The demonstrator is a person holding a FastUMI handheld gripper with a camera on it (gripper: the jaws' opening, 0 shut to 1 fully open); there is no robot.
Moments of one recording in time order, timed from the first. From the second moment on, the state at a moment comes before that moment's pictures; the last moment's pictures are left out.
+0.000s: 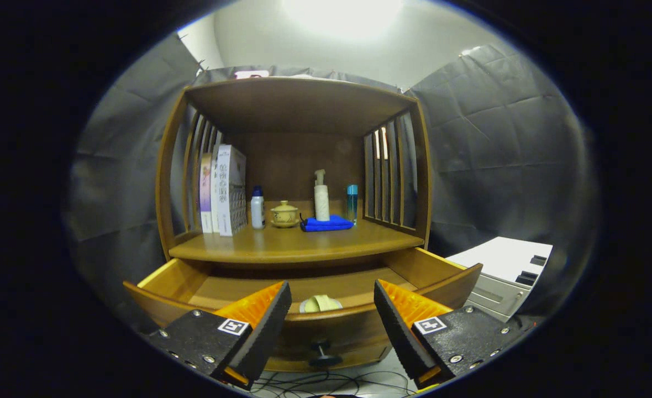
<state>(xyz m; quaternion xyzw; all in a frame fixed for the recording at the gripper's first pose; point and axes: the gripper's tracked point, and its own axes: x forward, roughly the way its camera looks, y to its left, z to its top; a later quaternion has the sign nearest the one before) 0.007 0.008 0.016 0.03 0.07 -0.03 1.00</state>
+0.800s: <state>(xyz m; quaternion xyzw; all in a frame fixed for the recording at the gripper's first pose) 0.086 0.012 -0.035 0.02 0.29 -0.07 0.96</state>
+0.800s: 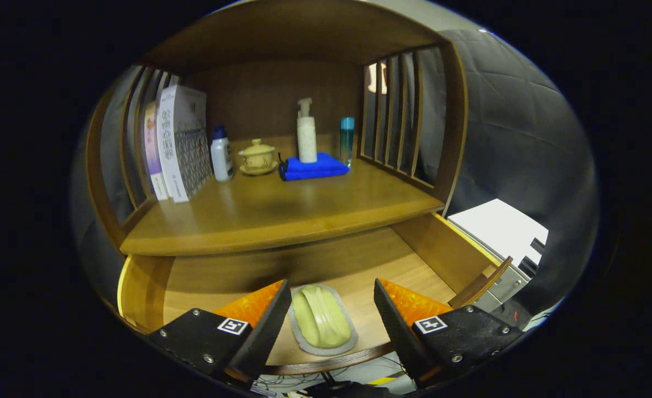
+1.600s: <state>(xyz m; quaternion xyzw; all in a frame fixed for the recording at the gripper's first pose) 0.091 0.032 -0.099 -0.04 0.45 -0.02 0.89</state>
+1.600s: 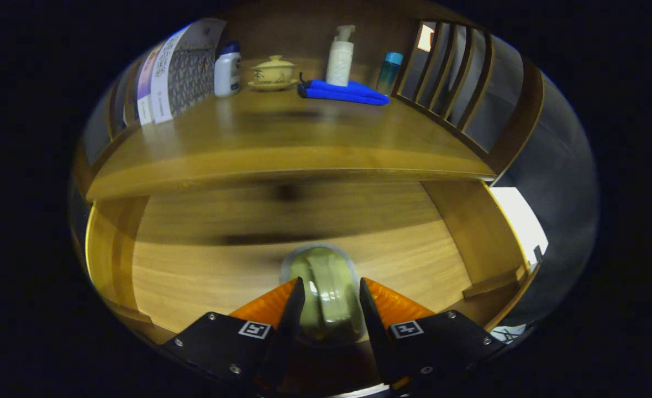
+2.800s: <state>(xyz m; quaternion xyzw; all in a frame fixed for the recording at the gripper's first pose) 0.089 -0.008 0.010 0.06 0.27 -0.10 0.96</state>
